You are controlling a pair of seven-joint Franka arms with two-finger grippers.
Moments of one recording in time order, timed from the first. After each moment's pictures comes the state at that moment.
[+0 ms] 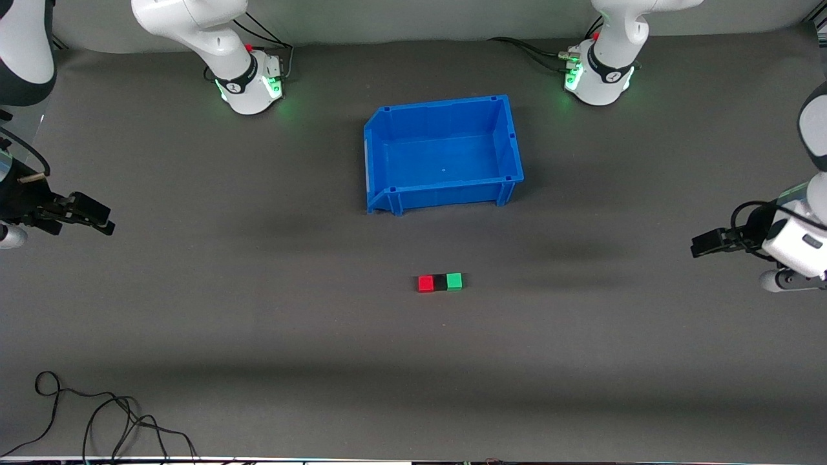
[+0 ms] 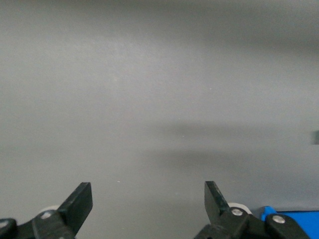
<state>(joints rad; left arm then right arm) 0.02 0.20 -0.01 -1.57 0.00 1.76 -0.04 0.16 0.04 -0.22 -1.65 0.00 1.76 -0.04</state>
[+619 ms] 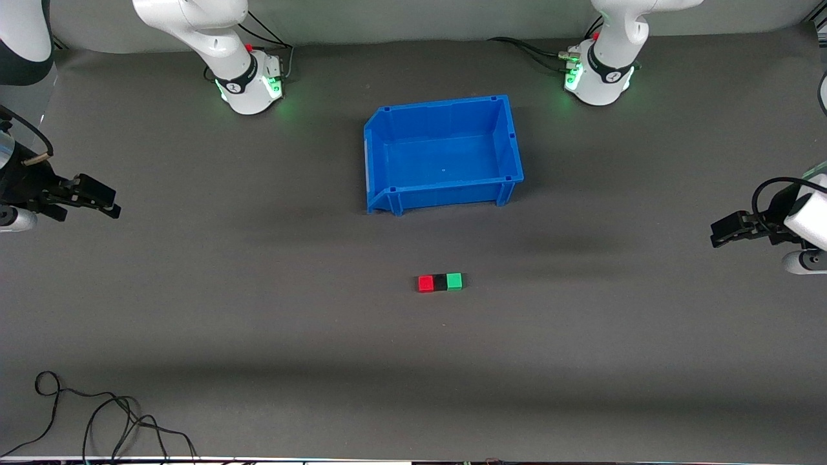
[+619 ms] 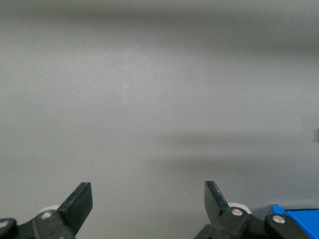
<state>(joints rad) 0.02 0.16 -0.01 -1.57 0.02 1.76 -0.02 0.00 0.01 -0.03 -1.65 0.00 1.68 -0.04</state>
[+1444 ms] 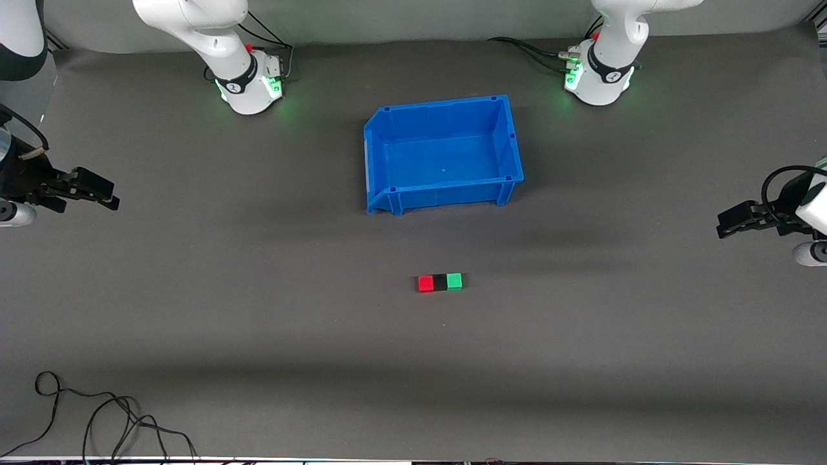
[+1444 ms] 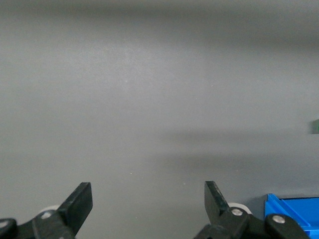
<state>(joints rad) 0.02 0.16 -0.01 -1.52 0.02 1.68 -0.02 -0.01 0.01 -0.03 -1.64 0.00 1.65 -0.04</state>
